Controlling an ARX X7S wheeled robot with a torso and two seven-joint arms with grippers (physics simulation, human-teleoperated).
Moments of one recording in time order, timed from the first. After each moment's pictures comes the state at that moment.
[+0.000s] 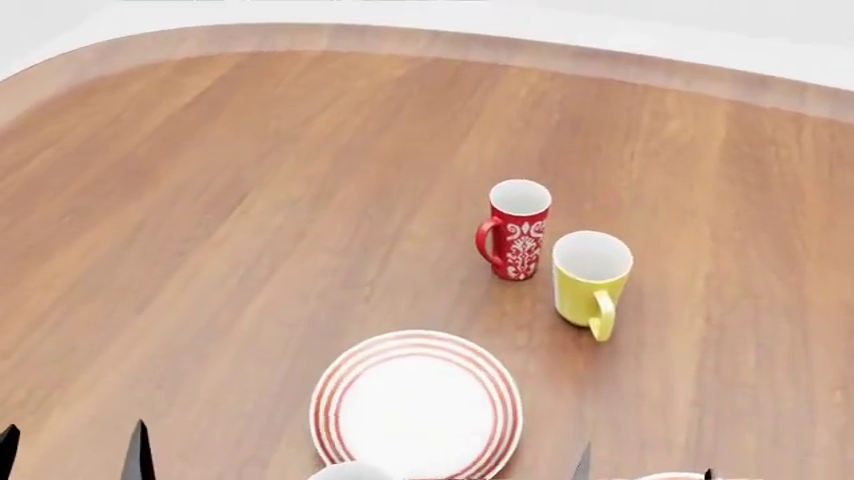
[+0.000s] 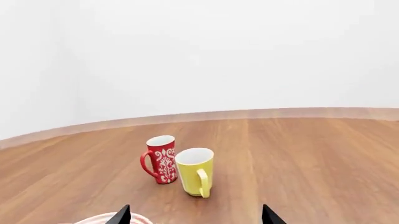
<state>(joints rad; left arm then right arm) 0.06 -0.19 0.07 0.22 -0.24 -0.01 -0.14 -0.07 0.16 -0.06 -0.12 0.24 -0.10 0.21</state>
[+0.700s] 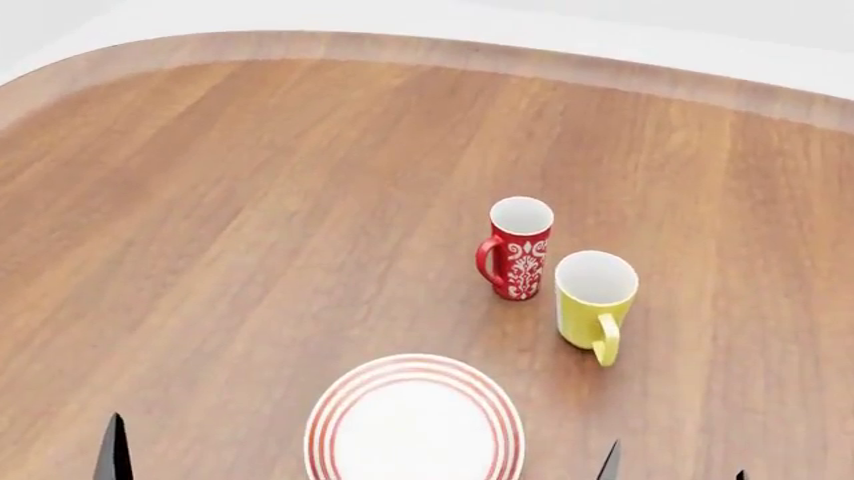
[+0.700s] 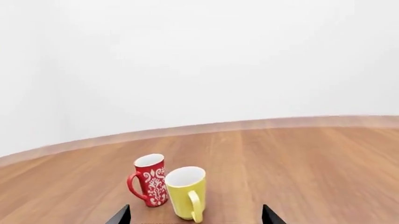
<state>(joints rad) 0.10 -0.23 0.06 0.29 -0.28 0.01 -0.14 -0.09 0.18 -0.04 -0.15 0.27 -0.14 0.25</state>
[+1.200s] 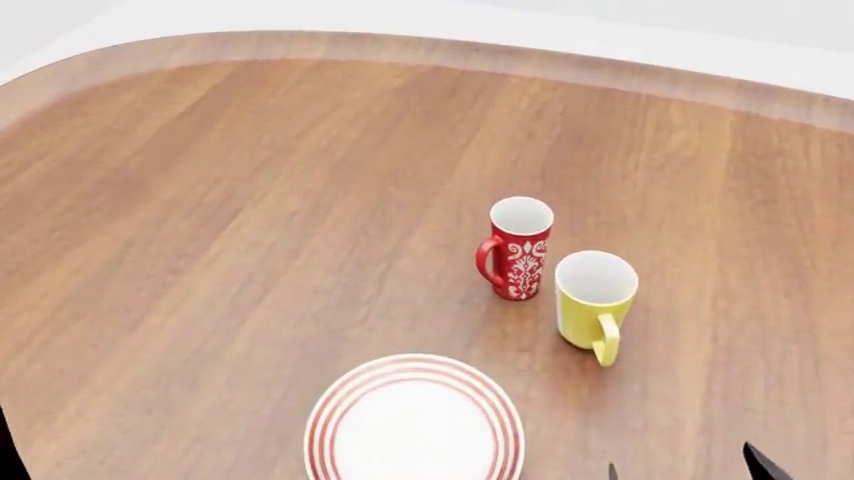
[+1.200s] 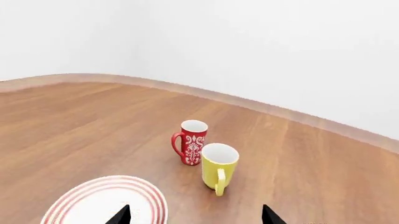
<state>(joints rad) 0.19 -0.25 -0.06 0.51 -0.37 0.03 -0.22 -0.21 0.66 0.08 -0.65 0.61 0.41 0.17</state>
